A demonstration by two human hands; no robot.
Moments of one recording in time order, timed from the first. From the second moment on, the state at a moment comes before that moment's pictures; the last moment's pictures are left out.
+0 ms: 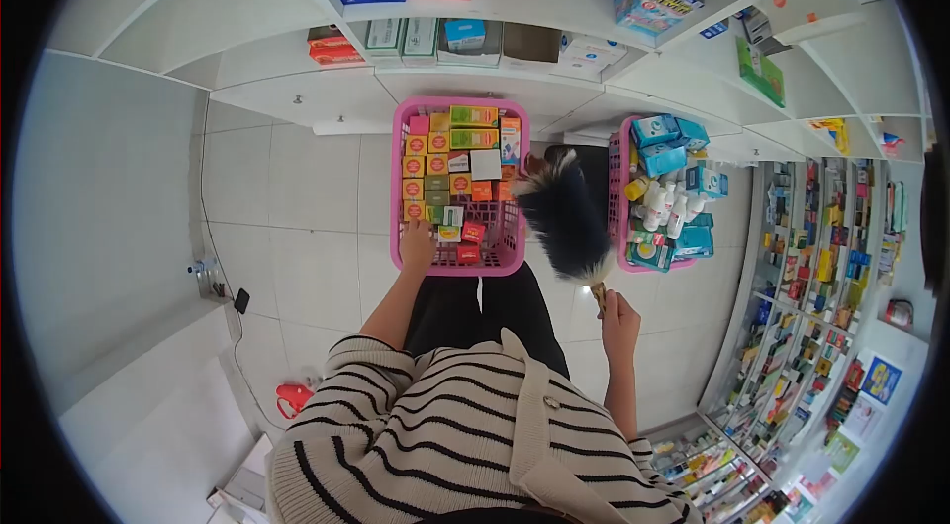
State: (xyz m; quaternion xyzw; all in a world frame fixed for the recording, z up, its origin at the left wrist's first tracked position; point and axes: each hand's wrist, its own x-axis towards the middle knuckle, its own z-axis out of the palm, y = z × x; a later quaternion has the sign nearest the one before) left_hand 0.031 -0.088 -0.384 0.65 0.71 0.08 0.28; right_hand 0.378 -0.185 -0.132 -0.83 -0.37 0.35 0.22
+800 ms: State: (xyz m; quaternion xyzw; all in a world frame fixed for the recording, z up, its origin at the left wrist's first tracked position) left_hand 0.049 -0.111 -0.438 0.75 0.60 0.03 0.27; right_hand 0.361 -0.227 -0.128 -0.84 -0.37 0.33 0.18
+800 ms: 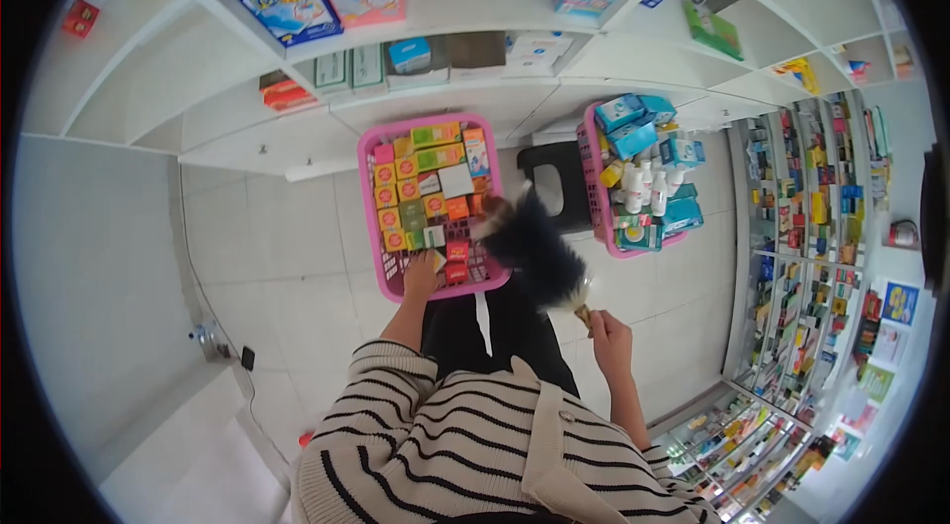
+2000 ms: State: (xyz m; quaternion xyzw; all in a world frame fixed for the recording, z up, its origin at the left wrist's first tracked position) left_hand 0.044 -0.065 -0.077 0.09 0.13 0.39 0.91; right_hand 0.332 -0.152 -0.035 -0.73 -0.52 0.21 0.39
